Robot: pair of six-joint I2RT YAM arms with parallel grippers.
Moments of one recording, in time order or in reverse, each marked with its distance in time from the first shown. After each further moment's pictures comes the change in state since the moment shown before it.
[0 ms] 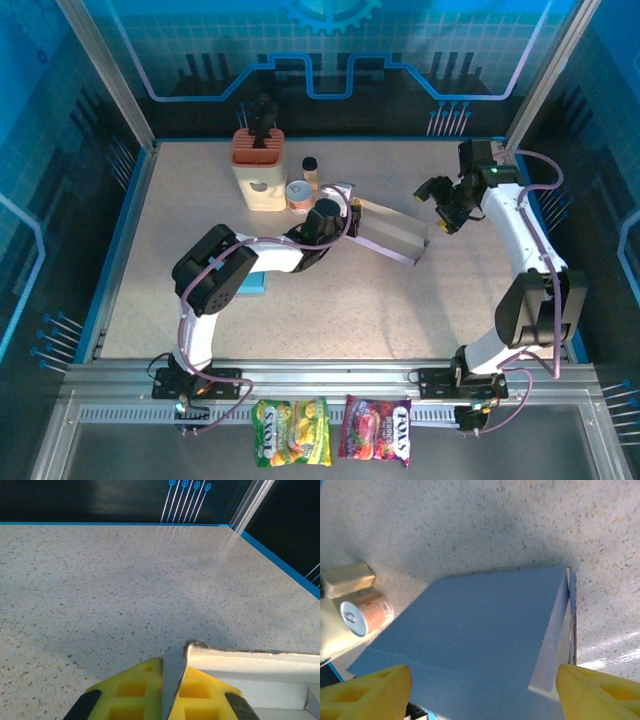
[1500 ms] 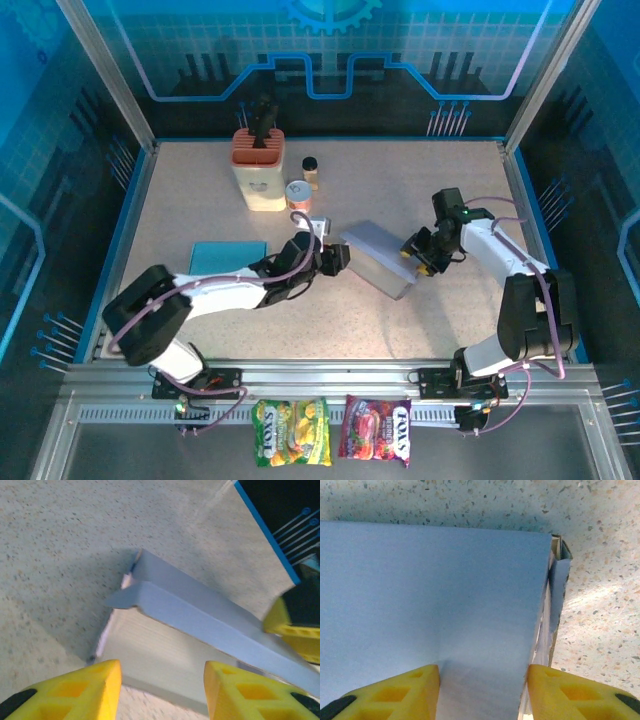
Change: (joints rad) left arm -0.128 -0.509 -0.359 -0.358 0.012 -0.345; right arm 0.104 -0.074 -0.440 0.190 -0.017 -0.008
